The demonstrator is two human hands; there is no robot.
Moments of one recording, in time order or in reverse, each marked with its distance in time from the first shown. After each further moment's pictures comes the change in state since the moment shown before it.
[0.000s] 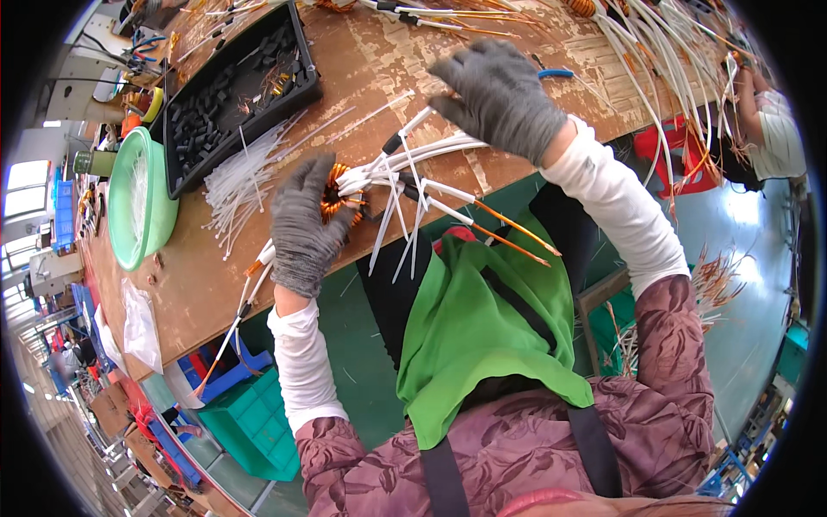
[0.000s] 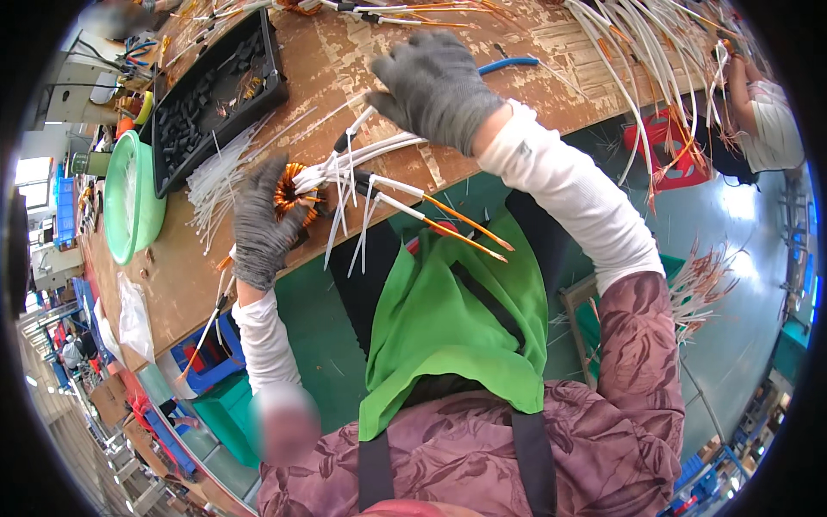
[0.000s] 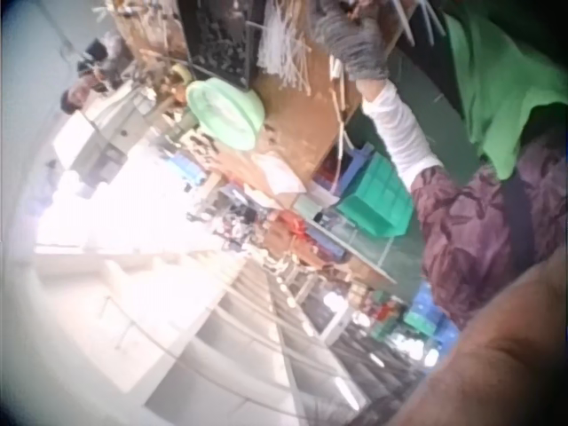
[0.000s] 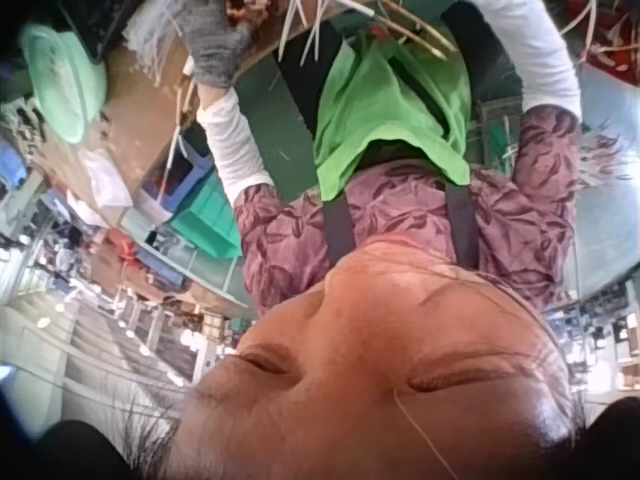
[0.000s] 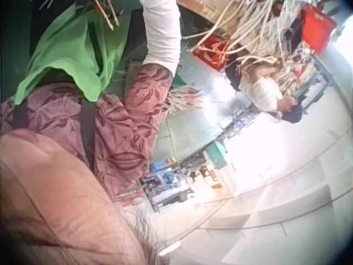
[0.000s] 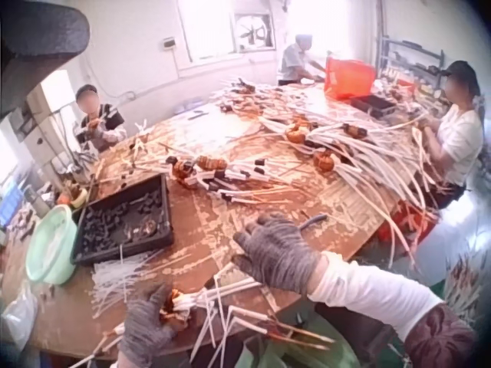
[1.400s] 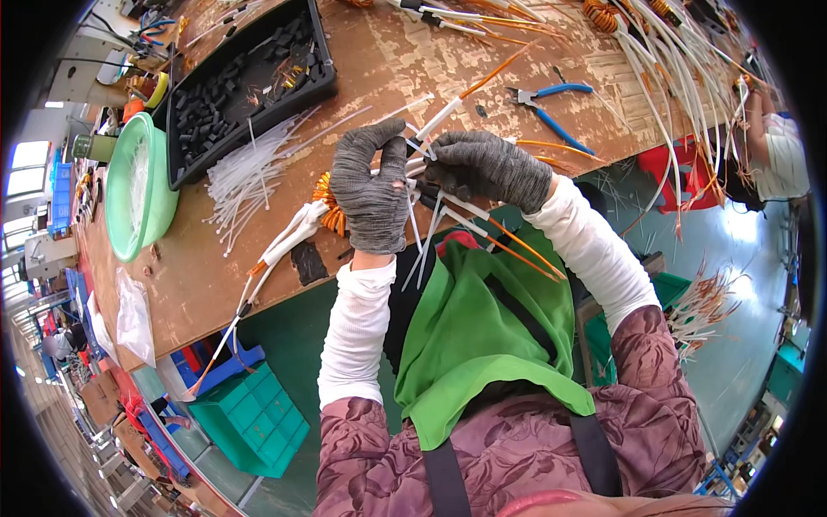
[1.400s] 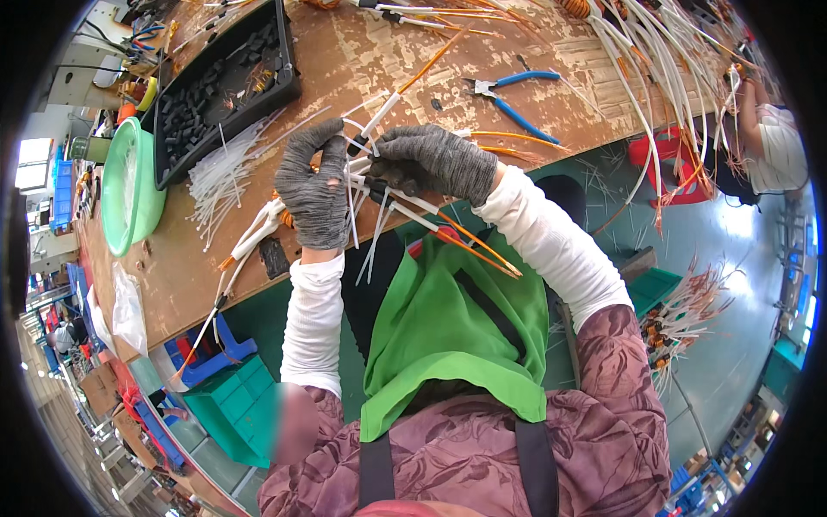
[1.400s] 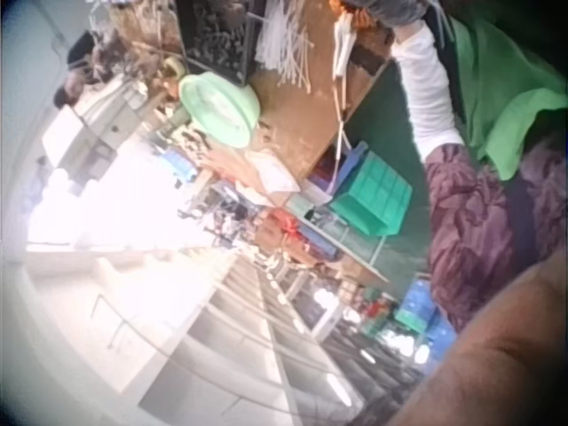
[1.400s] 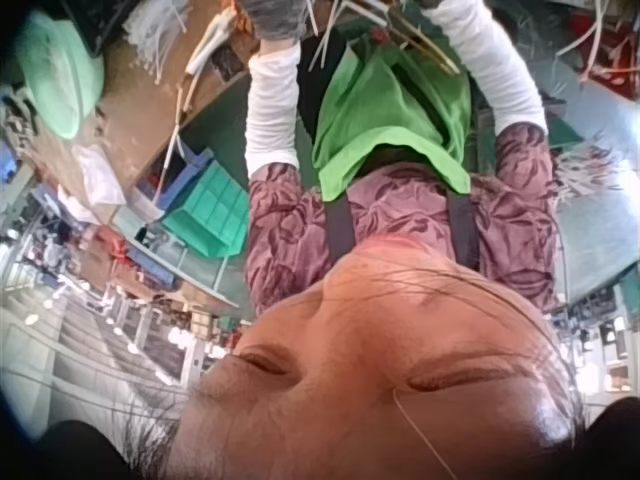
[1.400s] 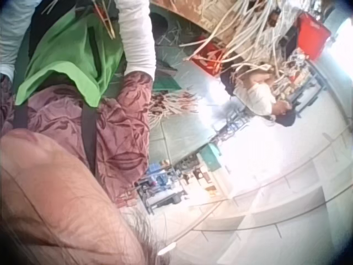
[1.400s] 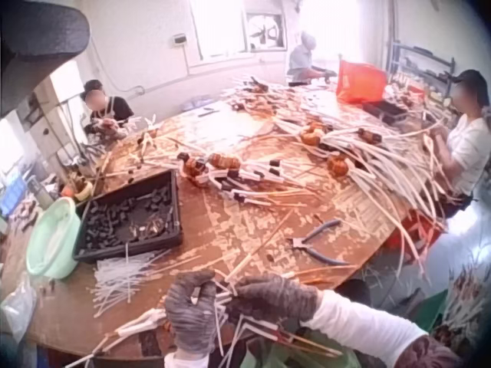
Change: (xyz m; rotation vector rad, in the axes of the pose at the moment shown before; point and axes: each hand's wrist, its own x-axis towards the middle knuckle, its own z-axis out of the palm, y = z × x) left_hand 0.041 0.037 0.066 -0.586 0.504 -0.097; right_hand -0.034 -0.013 0.068 1.994 -0.542 0.950
